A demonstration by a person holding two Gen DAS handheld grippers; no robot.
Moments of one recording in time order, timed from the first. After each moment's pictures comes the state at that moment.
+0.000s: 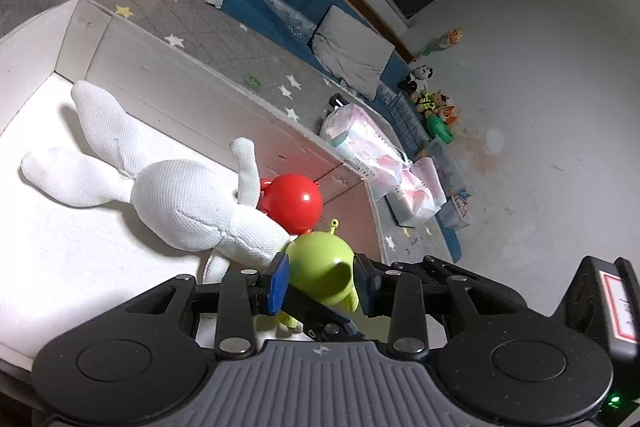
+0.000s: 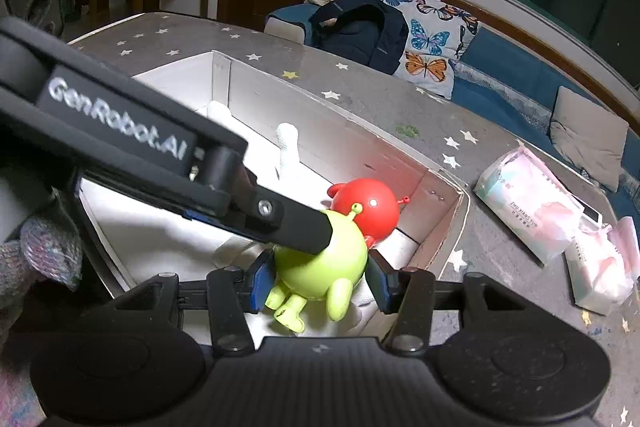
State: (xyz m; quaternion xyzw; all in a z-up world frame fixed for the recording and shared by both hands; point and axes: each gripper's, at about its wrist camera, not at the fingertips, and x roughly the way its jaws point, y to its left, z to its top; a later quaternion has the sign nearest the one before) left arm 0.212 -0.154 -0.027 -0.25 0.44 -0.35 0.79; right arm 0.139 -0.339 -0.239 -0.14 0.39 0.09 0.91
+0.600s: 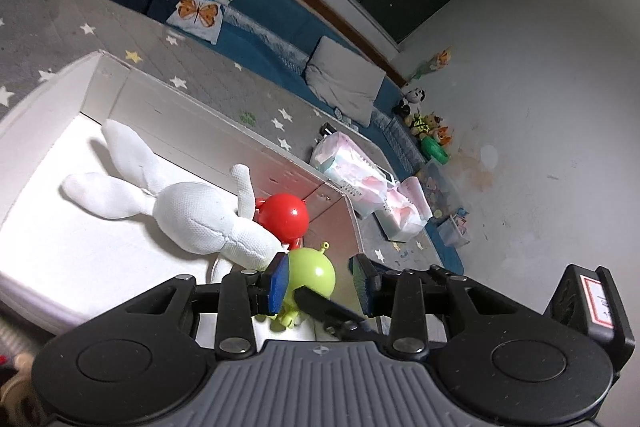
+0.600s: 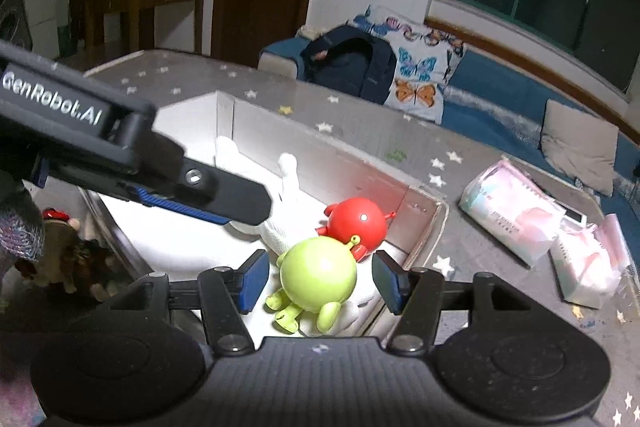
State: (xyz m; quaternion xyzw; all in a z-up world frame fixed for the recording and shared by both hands) left arm 0.173 -0.127 0.002 -0.25 0.39 -0.35 0.82; right arm 0.103 -0.350 -0.216 -0.11 0.33 0.09 0.93
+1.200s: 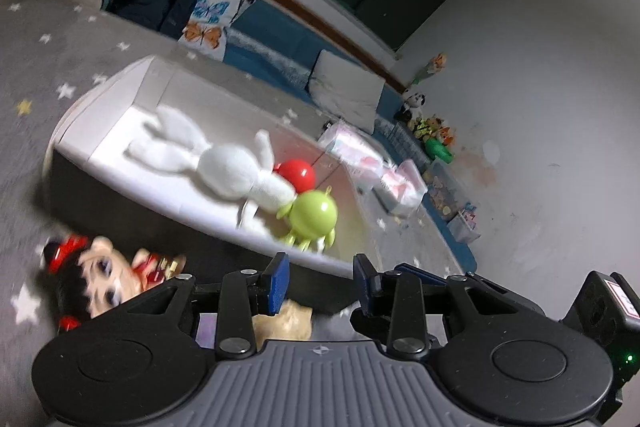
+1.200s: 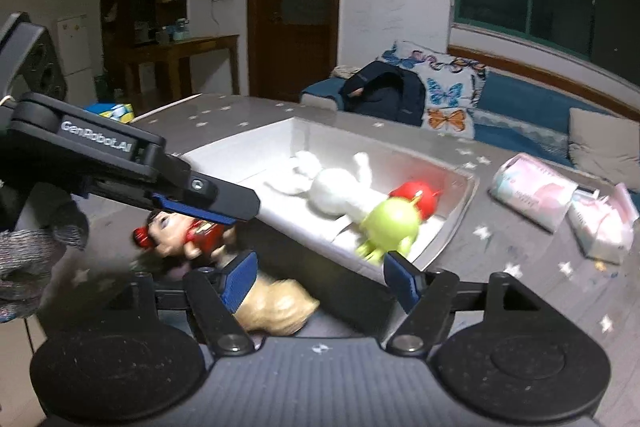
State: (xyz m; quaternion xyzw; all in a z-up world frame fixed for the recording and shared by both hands) left arm 0.090 -0.085 0.000 -0.22 0.37 -0.33 0.84; right arm 0.000 -0.345 -0.209 -0.05 0.29 0.15 0.94
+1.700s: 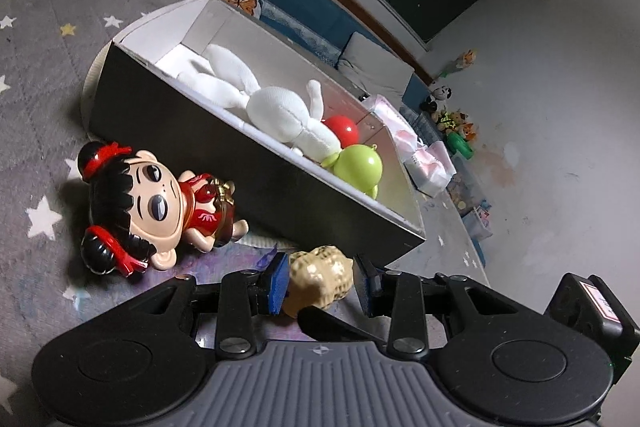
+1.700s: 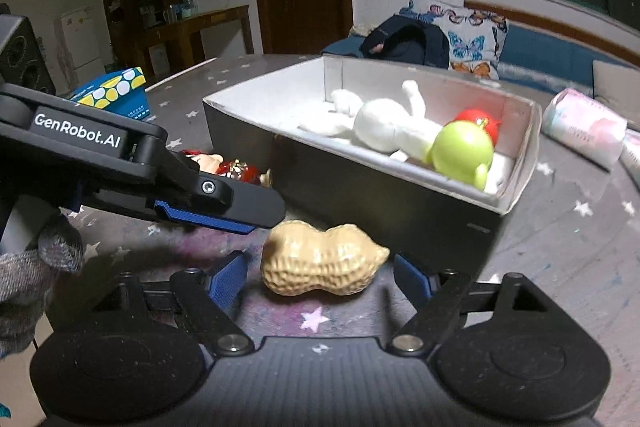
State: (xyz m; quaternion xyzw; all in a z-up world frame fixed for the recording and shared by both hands) left arm 0.086 -0.074 -0.035 -0.25 0.41 -0.30 0.82; right arm 0.017 -0.318 -0.261 -0.02 0.34 0.17 0.92
